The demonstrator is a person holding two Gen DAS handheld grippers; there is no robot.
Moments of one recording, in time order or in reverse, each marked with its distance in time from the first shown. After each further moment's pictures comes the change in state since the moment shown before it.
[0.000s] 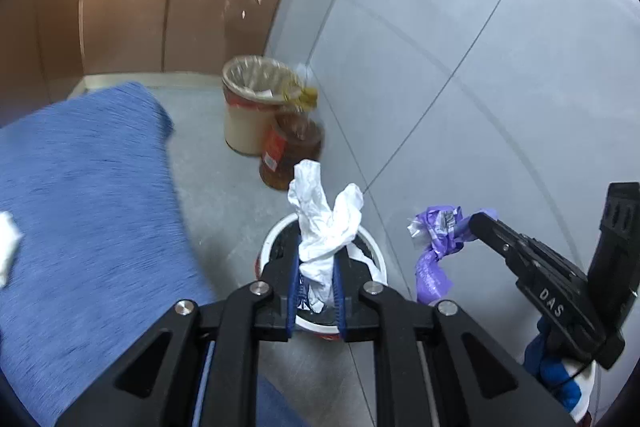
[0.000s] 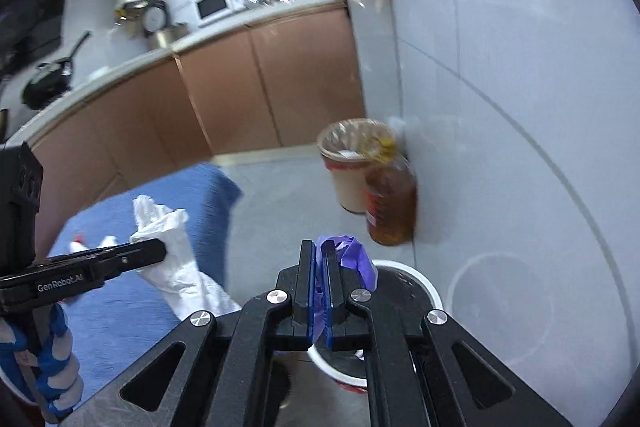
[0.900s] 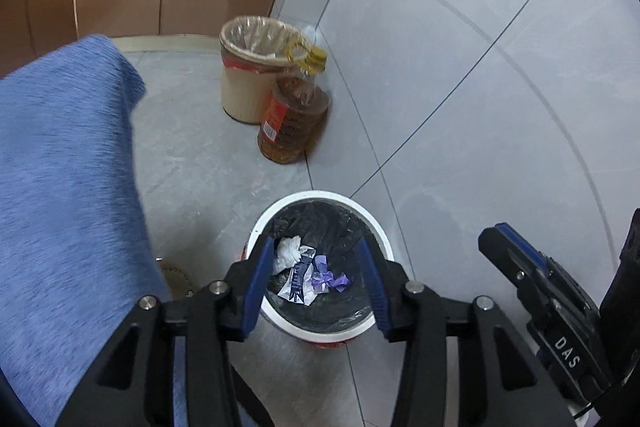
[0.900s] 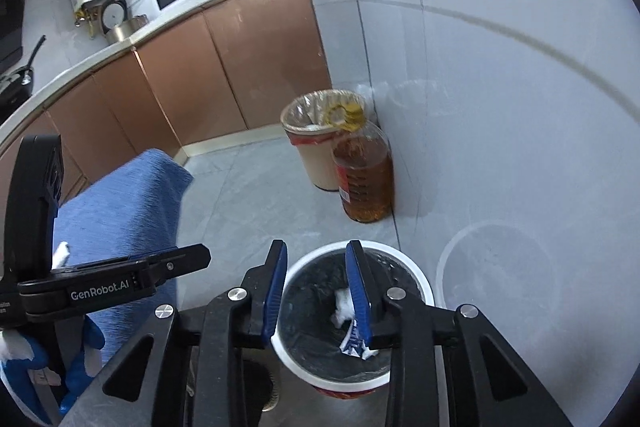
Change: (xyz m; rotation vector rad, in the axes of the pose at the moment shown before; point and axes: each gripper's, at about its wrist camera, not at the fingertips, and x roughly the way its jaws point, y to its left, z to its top) left arm 0.068 0.012 0.004 -0.061 0.081 0.014; right arm 0.039 -0.028 -0.010 0.079 0.048 -0.056
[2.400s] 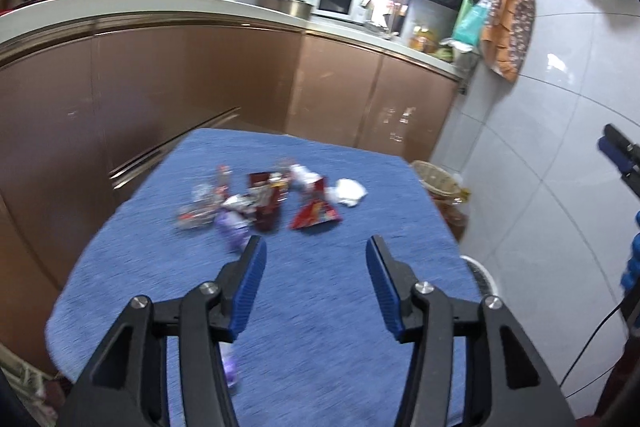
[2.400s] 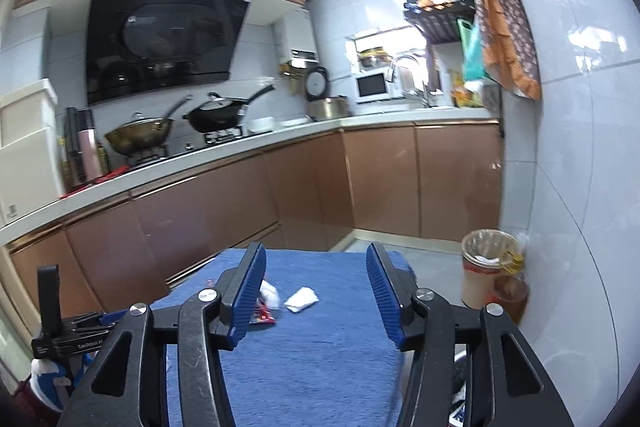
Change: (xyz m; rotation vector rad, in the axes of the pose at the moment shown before) left arm -0.422 0.155 -0.287 -0.236 -0.532 0.450; right arm -0.249 0.196 -0.002 -0.347 -0.342 0.515
